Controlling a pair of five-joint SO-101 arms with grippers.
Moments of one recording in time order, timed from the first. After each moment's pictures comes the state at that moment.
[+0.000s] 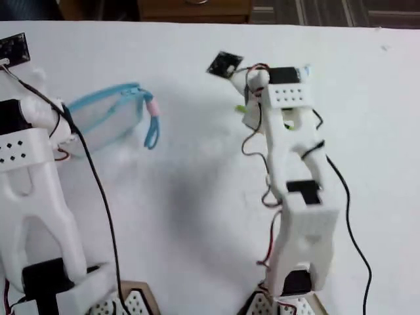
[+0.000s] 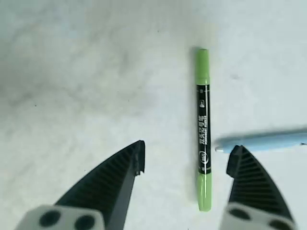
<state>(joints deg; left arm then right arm) -21.5 -14.8 -4.0 97.1 8.7 -8.9 33.7 -30.6 82.4 55.5</state>
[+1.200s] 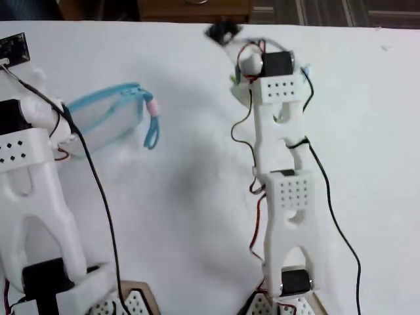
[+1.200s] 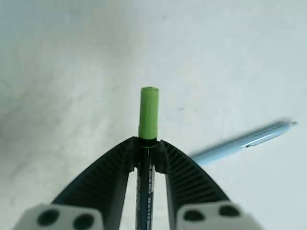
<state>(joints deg) -21.5 -14.8 -4.0 96.9 8.7 -11.9 48.6 -79.5 100.3 37.6</state>
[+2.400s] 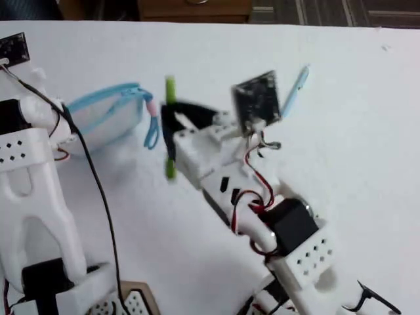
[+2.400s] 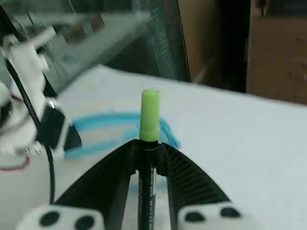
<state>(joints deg) -21.5 -14.8 -4.0 96.9 8.7 -40.7 -49.9 27.3 38.2 -12.4</state>
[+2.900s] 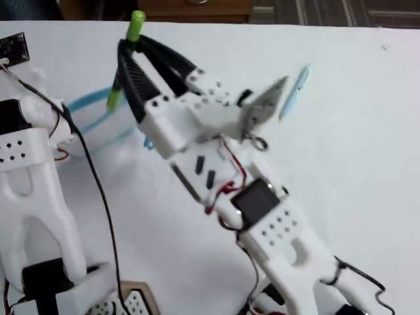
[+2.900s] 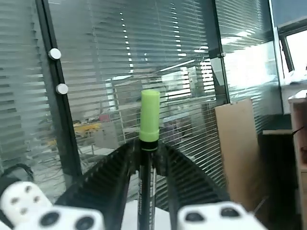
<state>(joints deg) -21.5 -14.8 -4.0 96.9 8.7 -44.5 -37.3 27.7 -3.2 -8.9</state>
